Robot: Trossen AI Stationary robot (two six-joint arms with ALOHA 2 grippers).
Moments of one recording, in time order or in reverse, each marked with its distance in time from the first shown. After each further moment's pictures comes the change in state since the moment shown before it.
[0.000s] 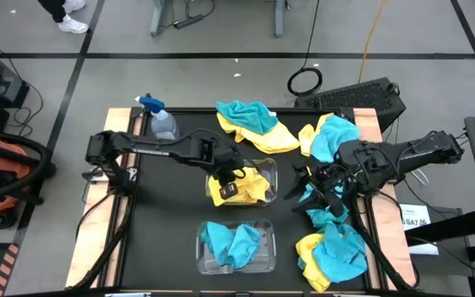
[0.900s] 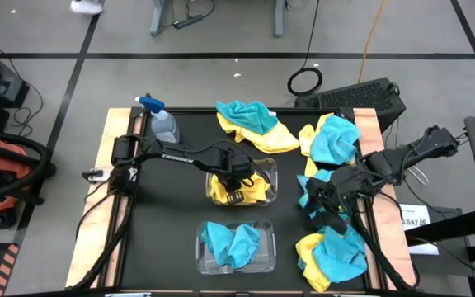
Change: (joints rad) left arm 0.014 0.224 0.000 0.053 0.014 0.041; right arm 0.194 0.000 0.000 -0.425 0.121 0.182
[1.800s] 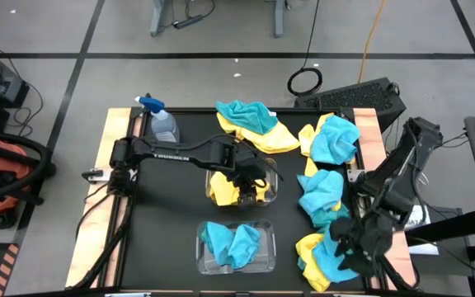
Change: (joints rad) left arm -0.072 -0.005 0.364 -0.110 0.080 0.031; right arm 0.553 0.128 0.000 -0.123 0.188 0.495
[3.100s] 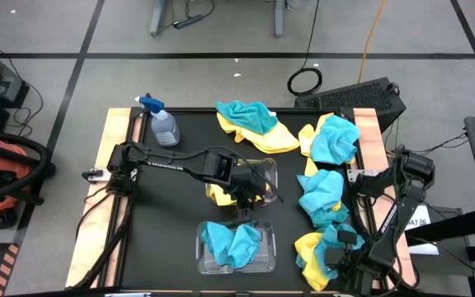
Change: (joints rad) left arm -0.107 -0.001 0.095 -0.063 0.000 0.014; right arm 0.182 0.492 0.001 -0.108 0.130 0.138
